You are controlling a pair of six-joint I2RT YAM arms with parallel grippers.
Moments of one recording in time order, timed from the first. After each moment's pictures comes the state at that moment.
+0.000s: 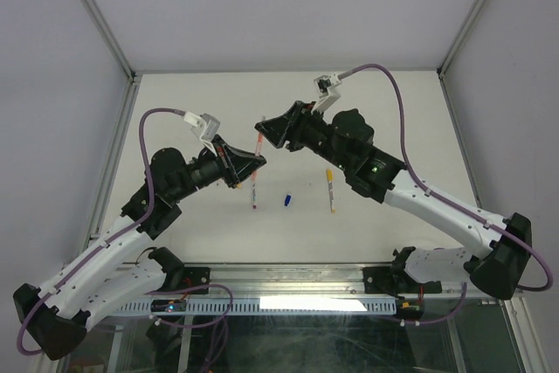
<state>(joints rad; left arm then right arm) -0.67 0.77 0.72 0.07 0.32 -0.50 0.91 1.21 1.11 0.09 0.03 0.74</state>
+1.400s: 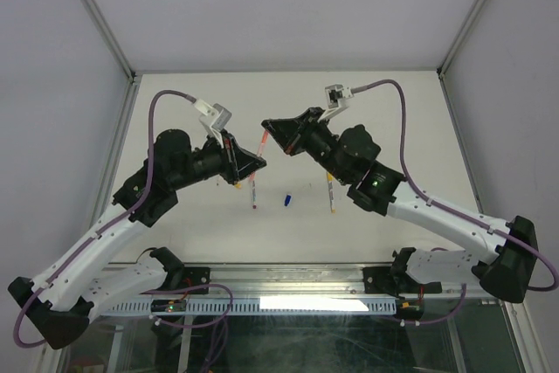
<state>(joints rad) -0.67 0.86 0.95 -0.24 0.33 -0.45 0.98 1.17 1.01 0.27 0.14 0.70</state>
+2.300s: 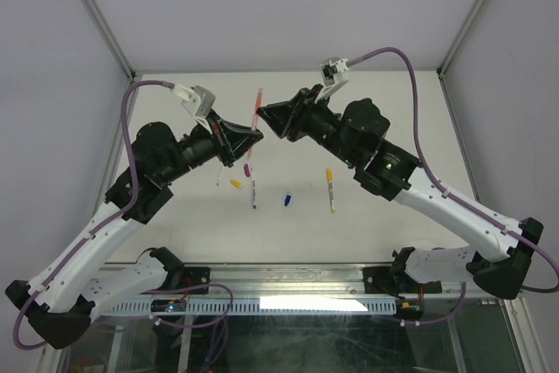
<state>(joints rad) -0.67 0.88 1.04 -0.13 0.29 -0.36 0.97 1.21 1.28 0.00 0.11 0.56</state>
